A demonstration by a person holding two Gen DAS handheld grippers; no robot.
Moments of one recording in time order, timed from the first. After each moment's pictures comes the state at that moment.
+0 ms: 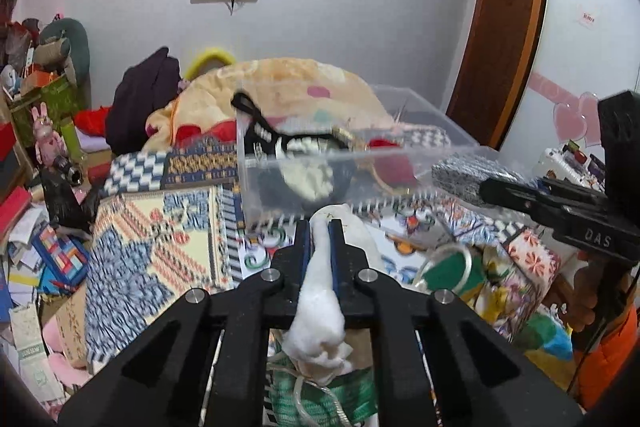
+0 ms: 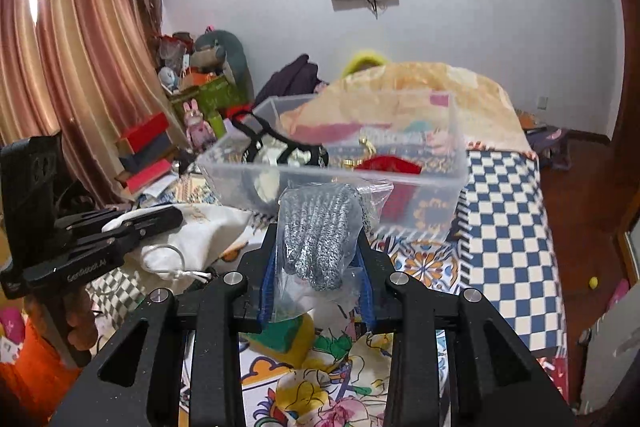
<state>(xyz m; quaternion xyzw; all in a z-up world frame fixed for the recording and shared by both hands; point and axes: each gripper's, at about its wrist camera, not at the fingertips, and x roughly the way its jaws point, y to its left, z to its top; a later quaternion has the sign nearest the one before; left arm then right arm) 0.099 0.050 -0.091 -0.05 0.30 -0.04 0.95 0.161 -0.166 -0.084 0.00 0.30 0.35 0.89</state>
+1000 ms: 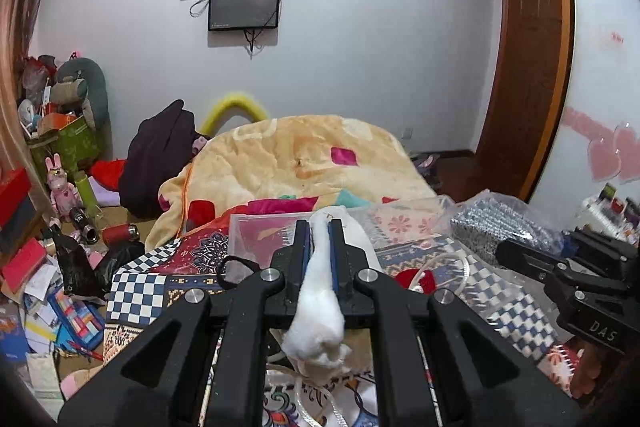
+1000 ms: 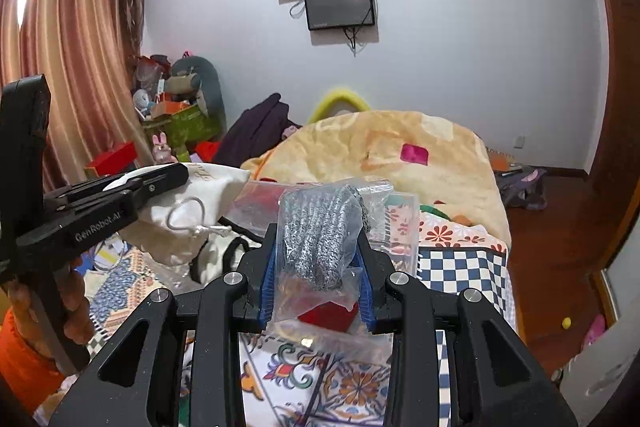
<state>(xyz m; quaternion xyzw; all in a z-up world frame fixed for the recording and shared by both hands) 0.217 0.038 -0.034 -0.03 0.25 0.02 0.97 0.234 -0.148 -0.043 -0.02 0.25 0.31 0.92</state>
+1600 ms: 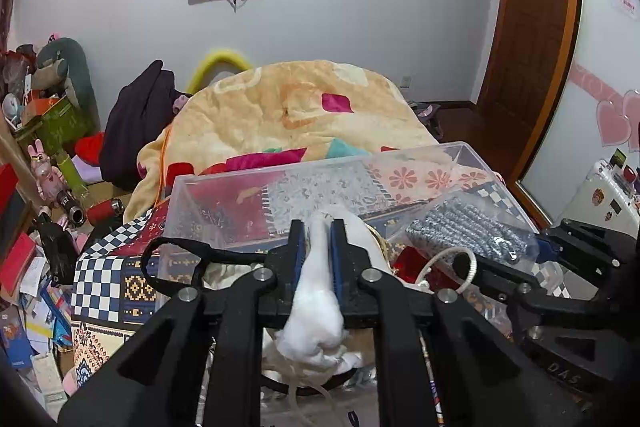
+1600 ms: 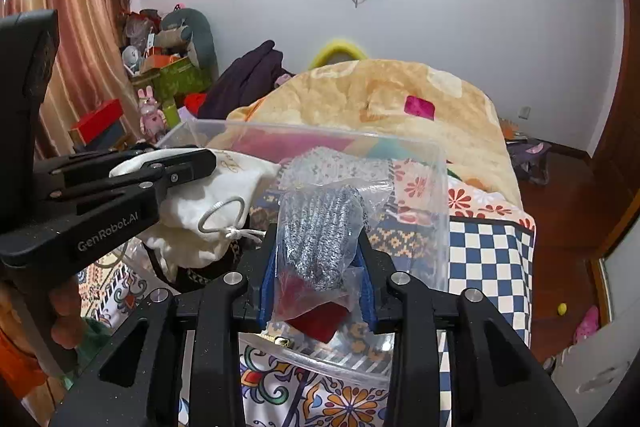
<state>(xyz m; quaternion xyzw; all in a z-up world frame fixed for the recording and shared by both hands) 0.267 0.017 -0.079 -0.01 0.34 0.00 0.94 0.266 -0.129 -0.084 -0.06 0.33 0.30 0.89</state>
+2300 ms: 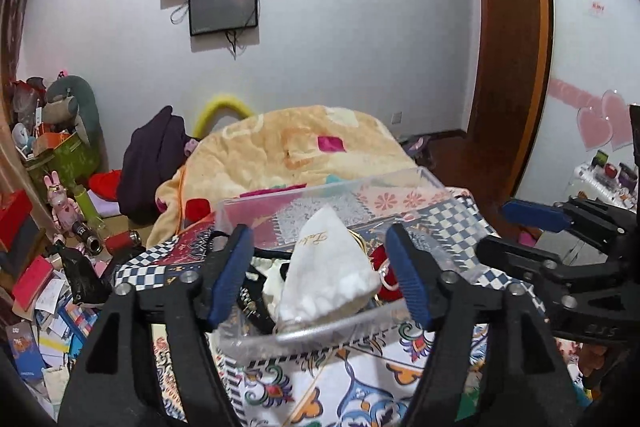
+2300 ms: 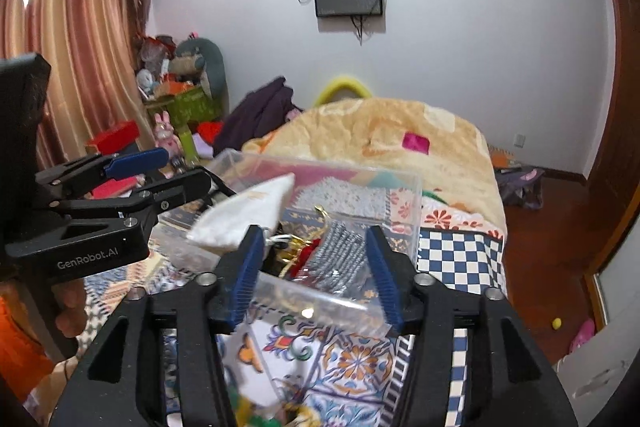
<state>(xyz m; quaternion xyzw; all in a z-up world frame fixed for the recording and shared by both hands) 0.180 0.015 -0.031 0.01 0.26 0.00 0.97 0.207 -0.158 -0.037 -0.05 0.26 0.31 0.91</state>
